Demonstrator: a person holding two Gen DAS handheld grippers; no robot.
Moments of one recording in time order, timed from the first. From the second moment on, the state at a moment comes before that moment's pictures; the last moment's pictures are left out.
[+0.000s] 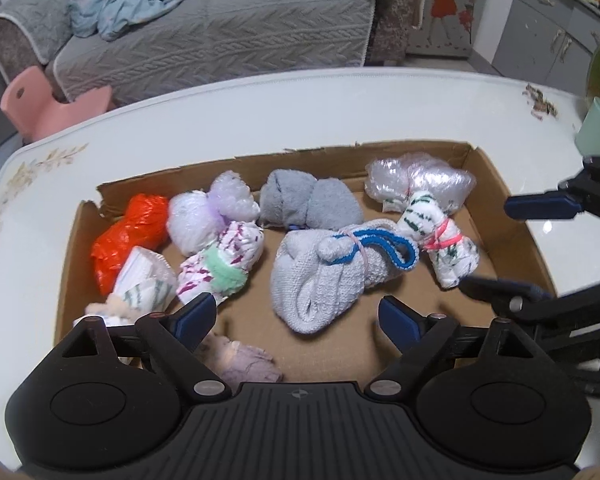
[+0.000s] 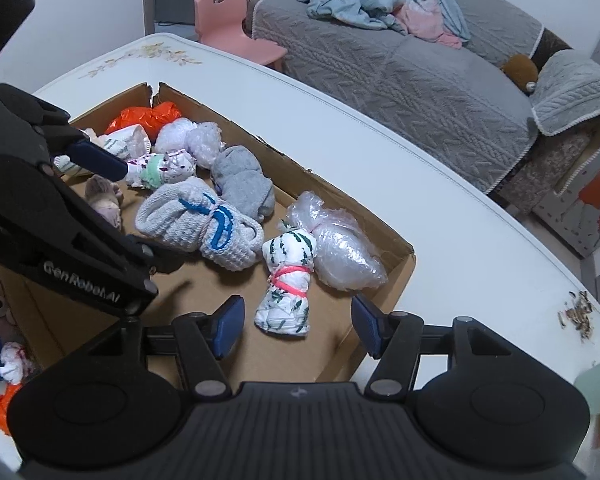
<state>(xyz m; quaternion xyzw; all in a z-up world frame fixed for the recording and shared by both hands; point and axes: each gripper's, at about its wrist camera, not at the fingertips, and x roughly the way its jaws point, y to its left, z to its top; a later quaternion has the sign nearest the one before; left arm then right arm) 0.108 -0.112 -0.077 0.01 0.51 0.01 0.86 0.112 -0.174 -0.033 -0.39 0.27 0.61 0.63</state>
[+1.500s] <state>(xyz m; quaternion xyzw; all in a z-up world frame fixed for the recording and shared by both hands) -0.067 -0.035 -0.075 -0.04 0.53 0.10 0.84 0.017 -0.252 -0.074 -0.37 0.39 0.50 0.68</state>
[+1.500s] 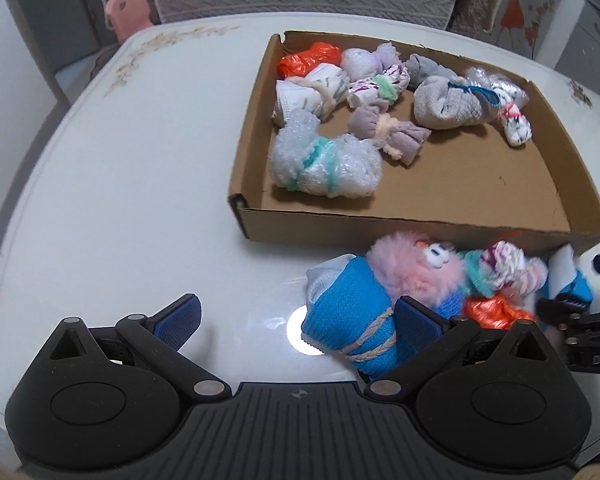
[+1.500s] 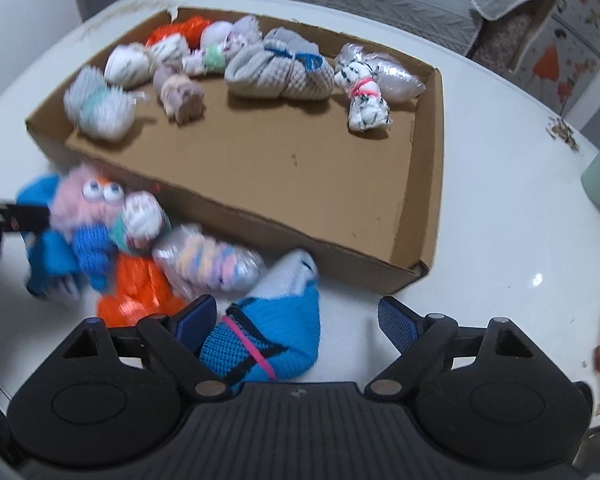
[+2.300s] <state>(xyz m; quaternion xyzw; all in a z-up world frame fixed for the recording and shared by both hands) -0.065 -0.035 -0.100 -0.06 0.54 0.10 0.83 0.047 -0.276 -0.073 -0.35 0.42 0.50 0.67</state>
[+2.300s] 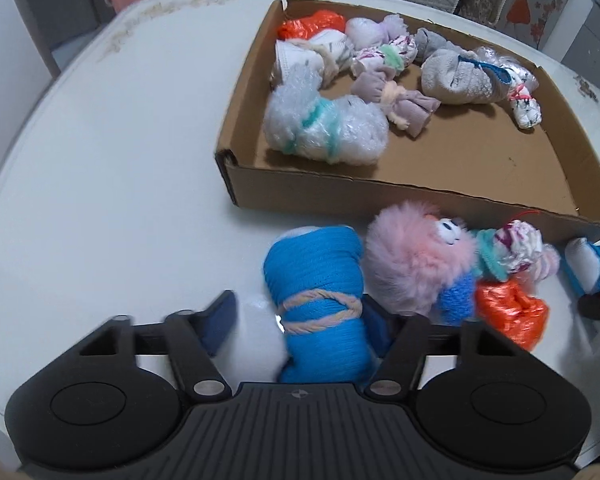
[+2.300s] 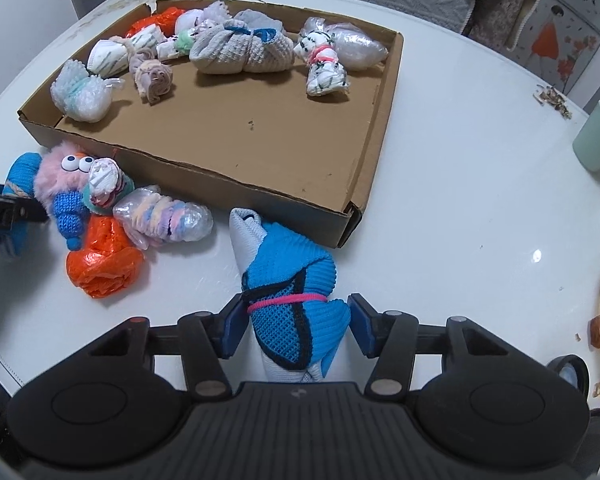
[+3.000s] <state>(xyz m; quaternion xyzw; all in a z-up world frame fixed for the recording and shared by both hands) -0.071 -0.005 -0.029 0.03 0.50 0.08 0.86 0.089 -0.318 -0.026 -0.32 0.37 0.53 0.69</state>
